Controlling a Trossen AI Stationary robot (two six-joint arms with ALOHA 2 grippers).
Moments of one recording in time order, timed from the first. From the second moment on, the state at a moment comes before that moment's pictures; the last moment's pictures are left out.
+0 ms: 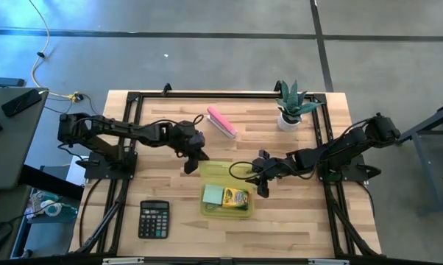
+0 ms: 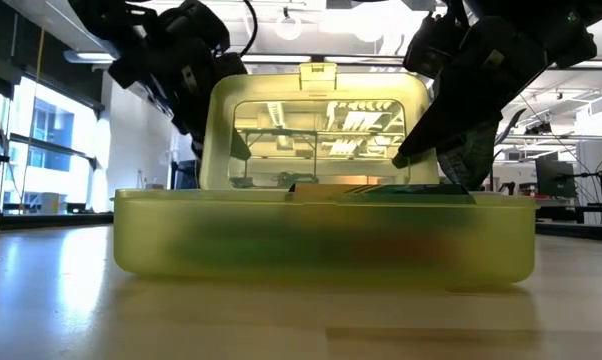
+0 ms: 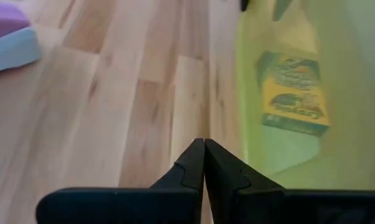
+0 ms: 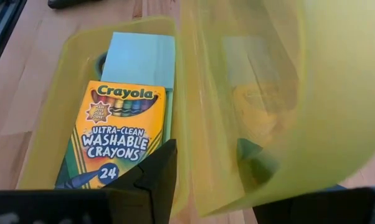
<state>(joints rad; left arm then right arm) 0.30 1.43 0.68 0.00 0.33 -0.13 0.25 1.43 0.63 0.10 0.15 0.33</state>
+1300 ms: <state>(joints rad) 0.27 1.43 0.68 0.01 0.44 -0.13 0.27 1.06 0.63 -0.05 0.21 0.31</state>
